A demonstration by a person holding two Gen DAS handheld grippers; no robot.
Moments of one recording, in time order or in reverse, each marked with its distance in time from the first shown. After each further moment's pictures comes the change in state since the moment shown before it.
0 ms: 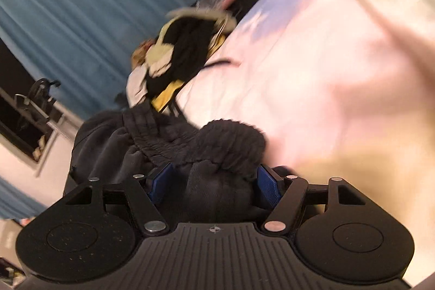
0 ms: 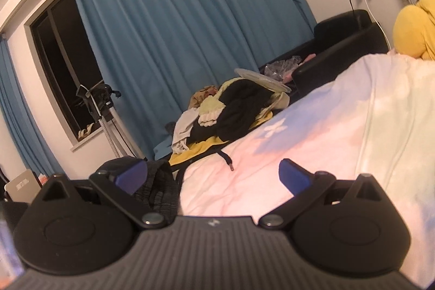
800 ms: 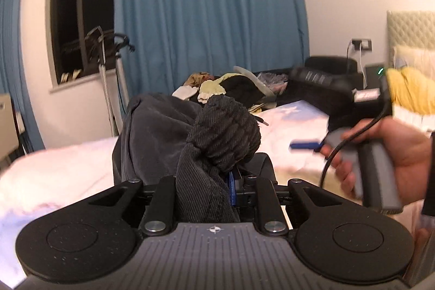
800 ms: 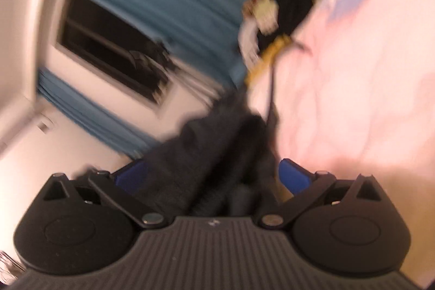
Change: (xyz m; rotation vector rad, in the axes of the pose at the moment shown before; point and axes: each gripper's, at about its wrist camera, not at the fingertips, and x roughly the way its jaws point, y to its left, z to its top) left arm -0.221 0.057 -0.161 -0.698 -0.313 -0.028; right arm 0.049 -0.003 -0.048 0.400 0.405 0.365
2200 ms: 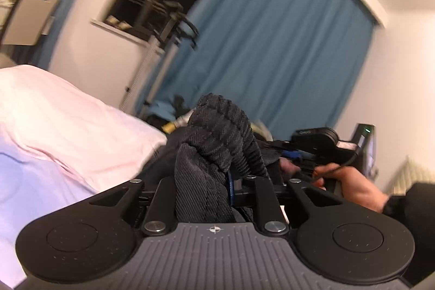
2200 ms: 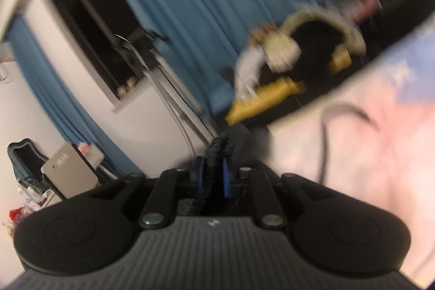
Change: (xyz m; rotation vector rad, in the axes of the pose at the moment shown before) left arm -0.005 0.187 -0.030 -0.643 -0.164 -0.034; right arm 0.135 0.150 0.011 -0.377 -0.158 -0.210
